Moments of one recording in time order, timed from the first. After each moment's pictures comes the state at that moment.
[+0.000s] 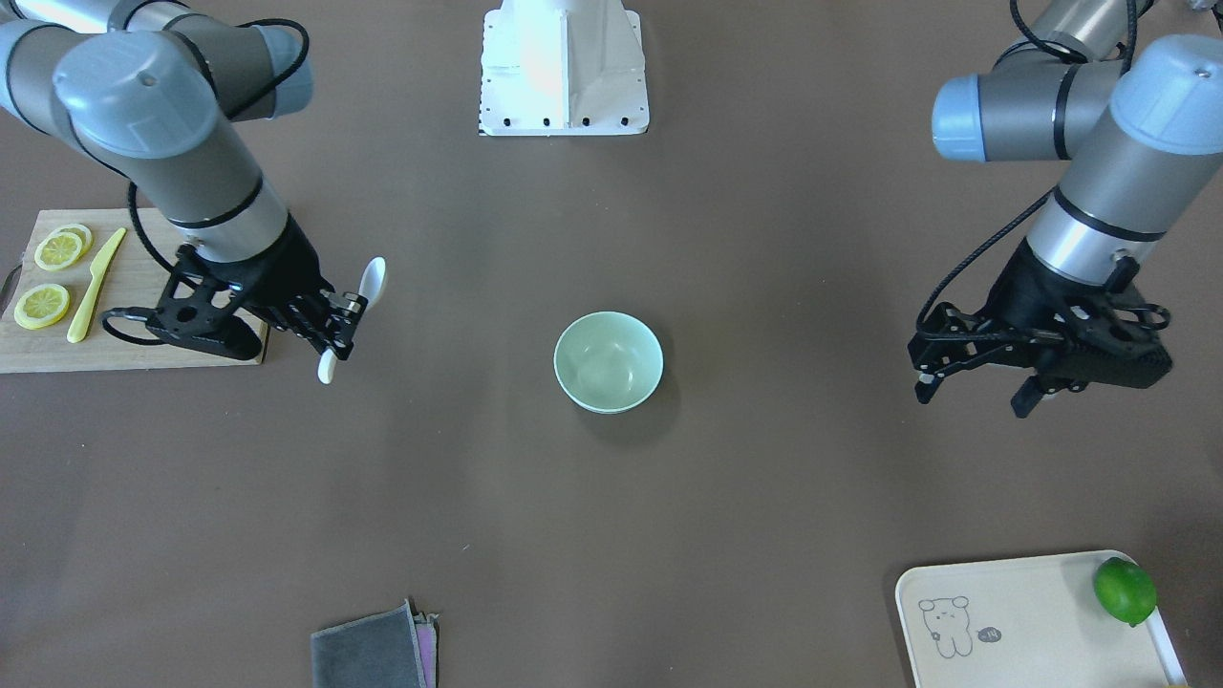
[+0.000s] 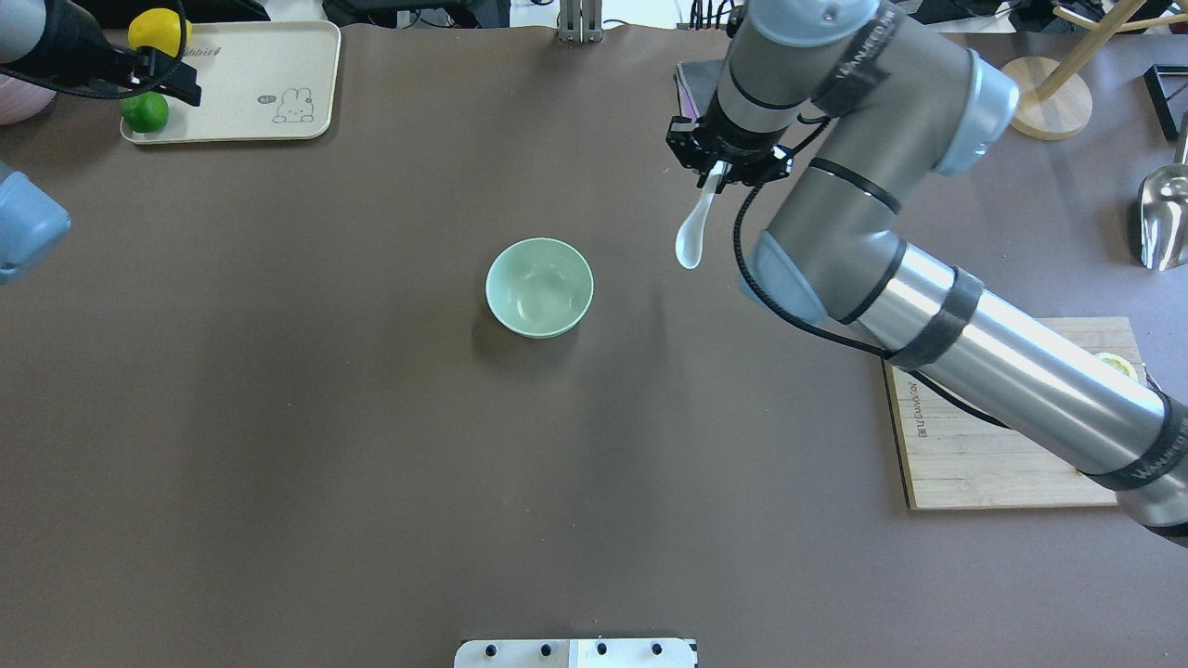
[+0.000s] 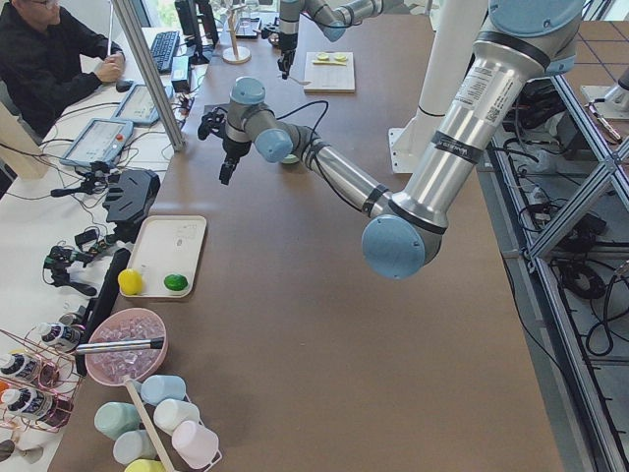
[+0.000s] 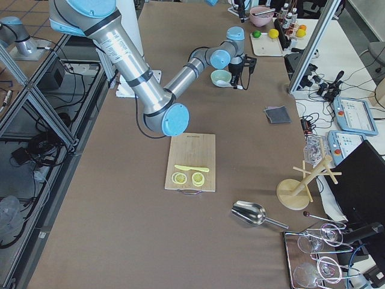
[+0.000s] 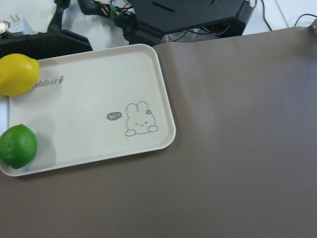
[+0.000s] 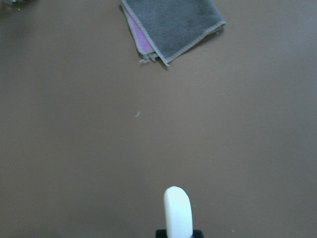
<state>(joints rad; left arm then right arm) -1.15 -1.92 -1.70 -1.90 -2.04 -0.68 0.79 -0.74 1.47 -1.55 1.94 1.30</state>
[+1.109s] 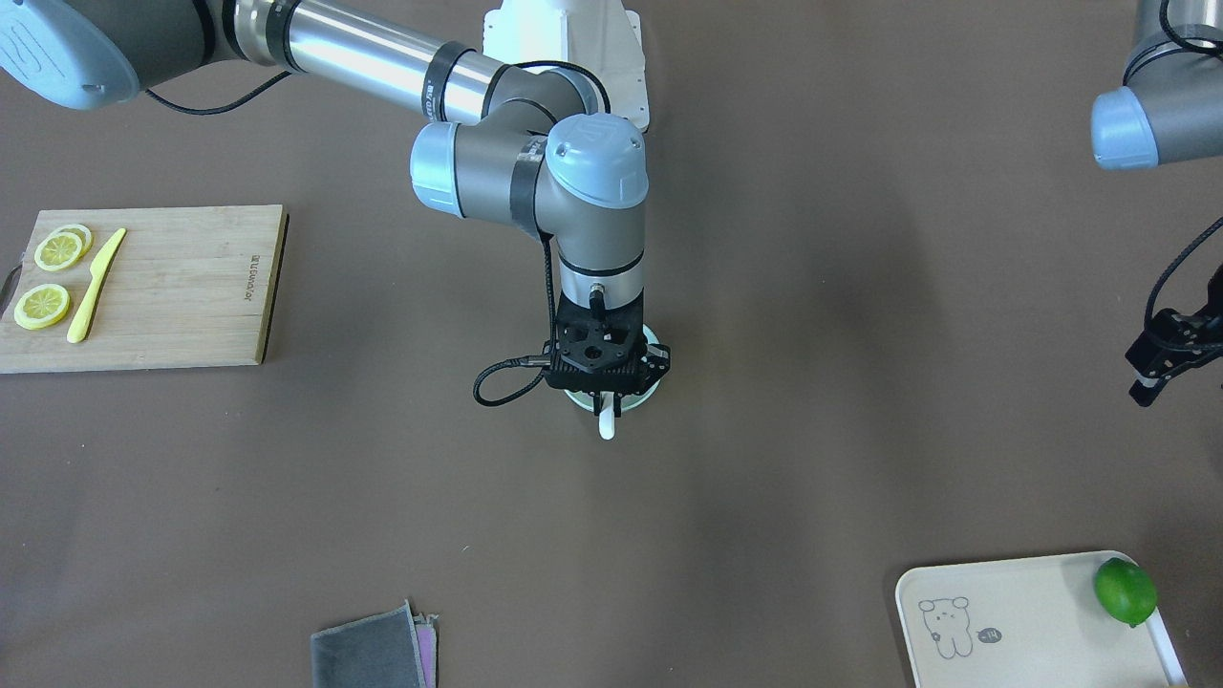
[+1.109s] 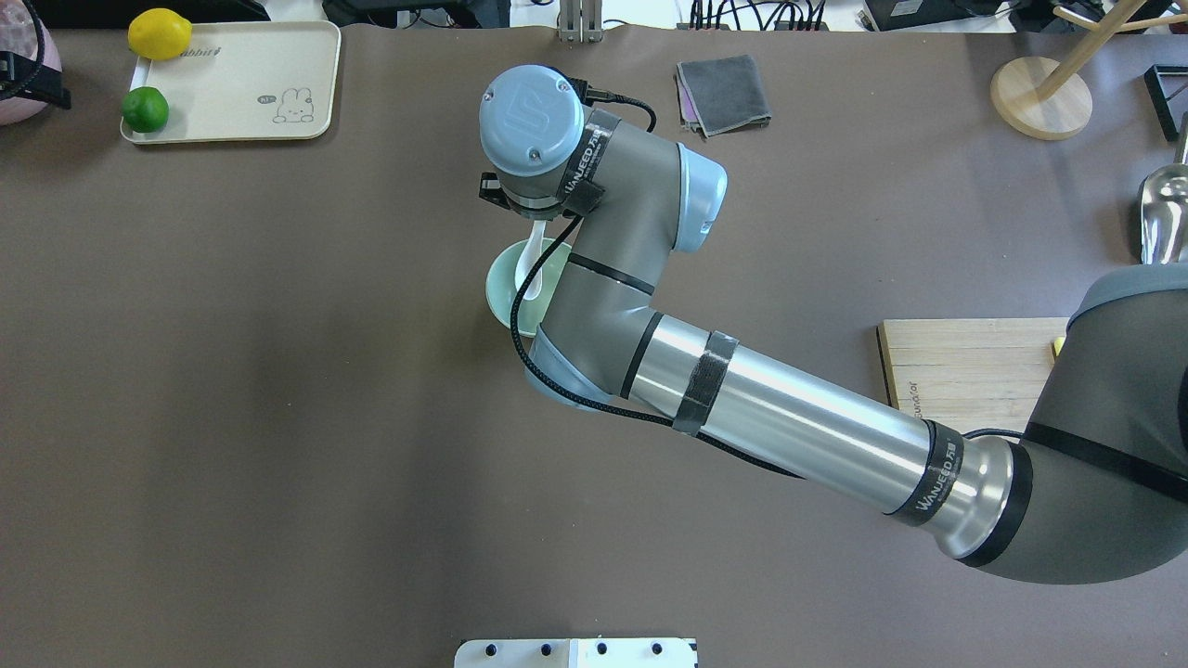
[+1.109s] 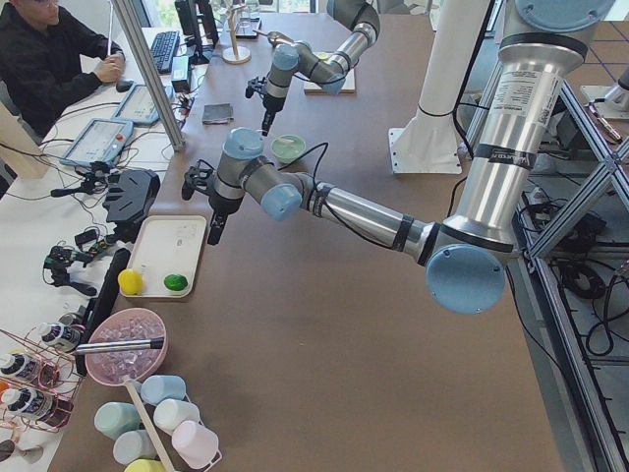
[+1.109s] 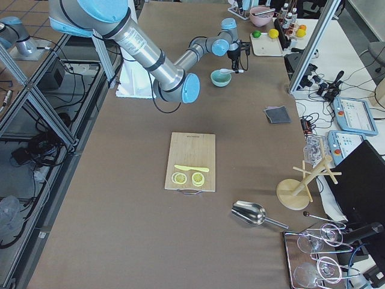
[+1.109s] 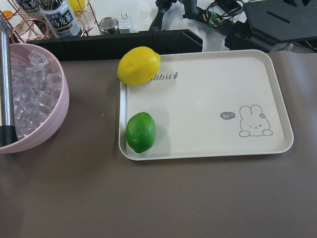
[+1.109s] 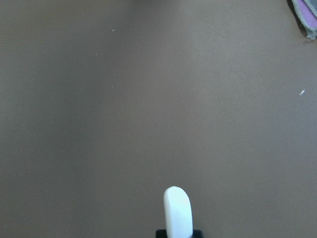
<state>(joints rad) -1.26 -1.81 -1.65 -1.97 -2.04 -0.67 0.58 -0.51 1.18 -1.37 1.66 1.31</state>
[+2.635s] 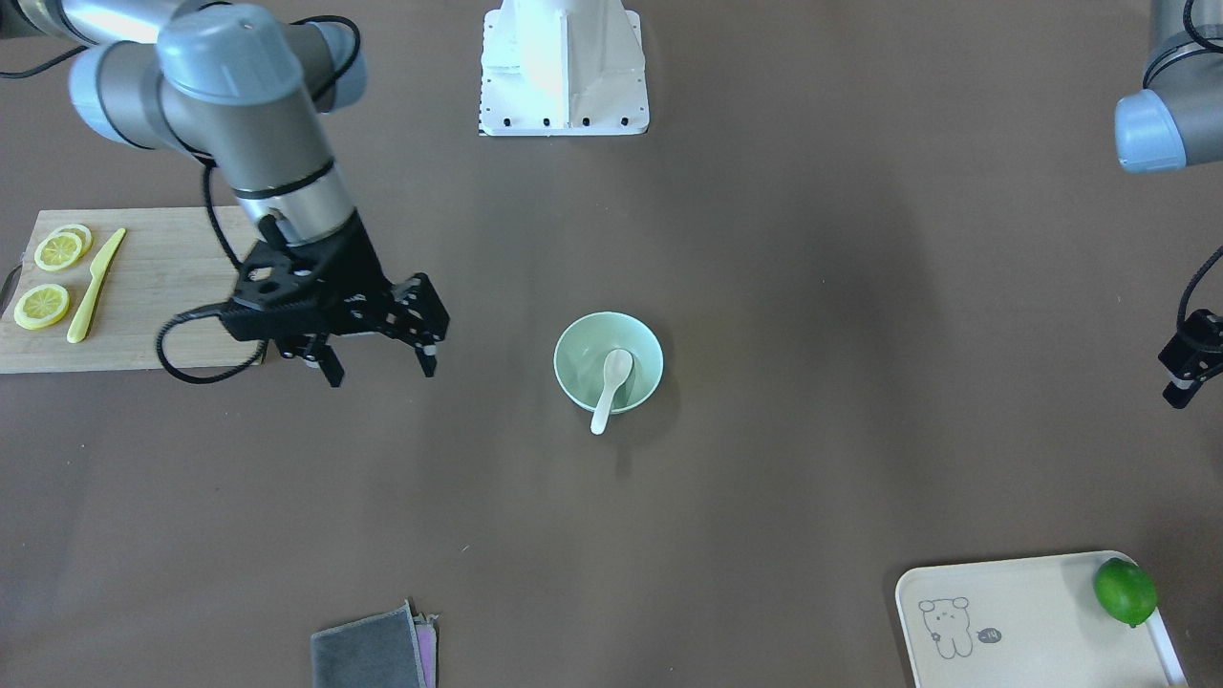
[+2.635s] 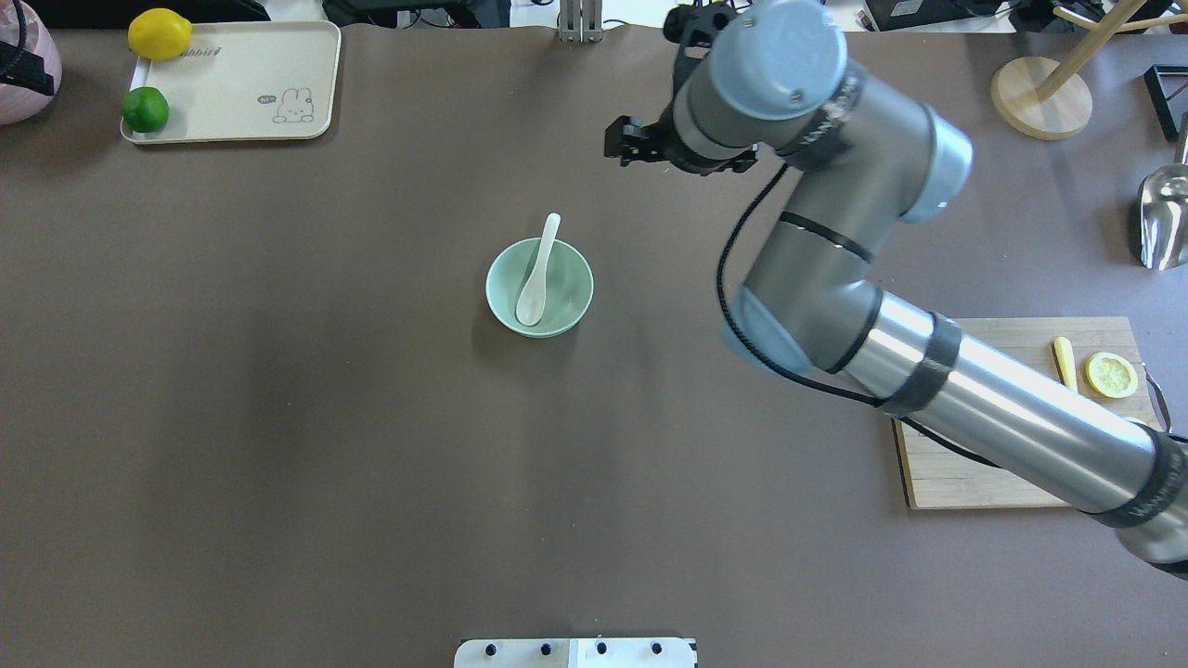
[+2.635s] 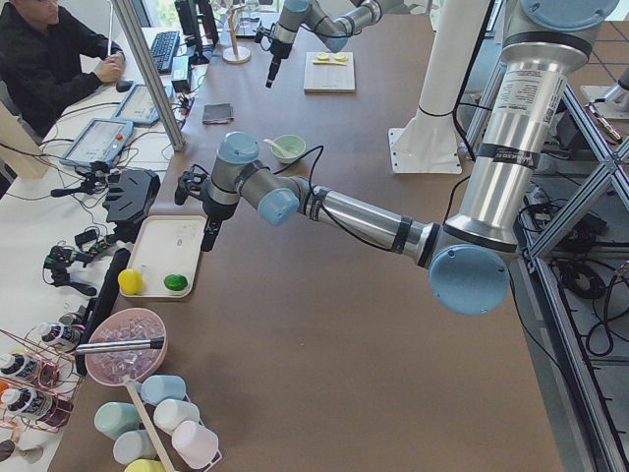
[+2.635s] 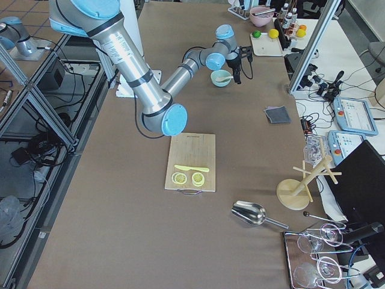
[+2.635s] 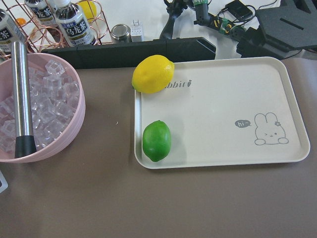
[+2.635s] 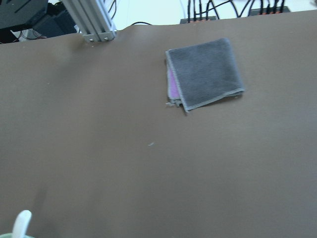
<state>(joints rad) -1.29 -1.79 -1.64 -1.98 -2.04 -0.61 0.80 -1.05 1.80 -1.35 1.81 1.09</state>
